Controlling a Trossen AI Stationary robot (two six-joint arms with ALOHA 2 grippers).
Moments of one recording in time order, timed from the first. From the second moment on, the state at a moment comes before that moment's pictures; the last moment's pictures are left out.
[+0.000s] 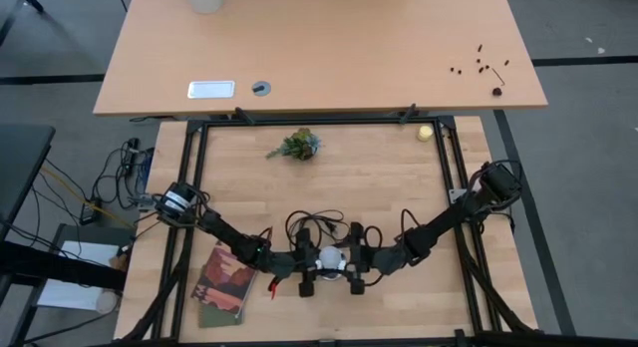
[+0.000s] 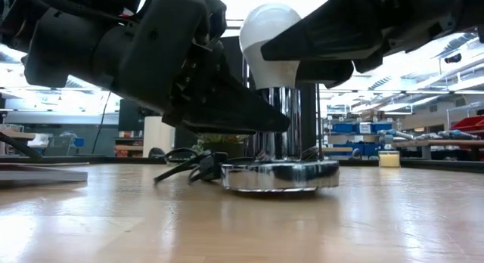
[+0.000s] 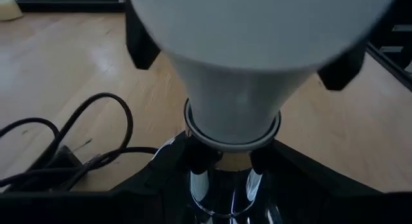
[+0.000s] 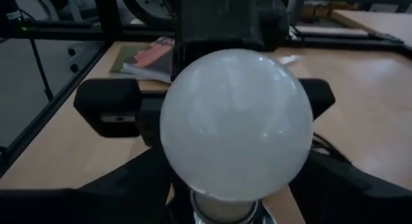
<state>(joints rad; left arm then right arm) -0.46 2.01 0.85 0.79 -0.51 -0.22 0.52 1.80 0.77 0.68 0.55 0.16</state>
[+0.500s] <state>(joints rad) -0.45 2.00 0.91 0.77 -0.51 -0.18 0.50 1.80 0.77 0.73 0.51 0.11</state>
